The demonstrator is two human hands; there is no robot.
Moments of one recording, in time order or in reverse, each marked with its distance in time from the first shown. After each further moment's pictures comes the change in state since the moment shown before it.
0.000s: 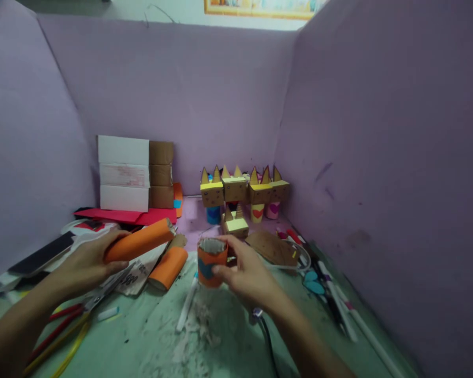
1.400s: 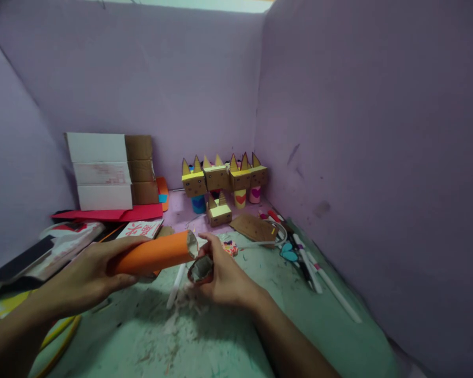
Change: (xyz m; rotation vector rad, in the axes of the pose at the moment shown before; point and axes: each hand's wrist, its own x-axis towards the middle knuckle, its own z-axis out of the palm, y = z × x) left_hand -0.025 0.072 -0.006 -0.362 -0.281 0.266; right_hand -0.031 0.041 0.022 0.217 -0.095 -0.085
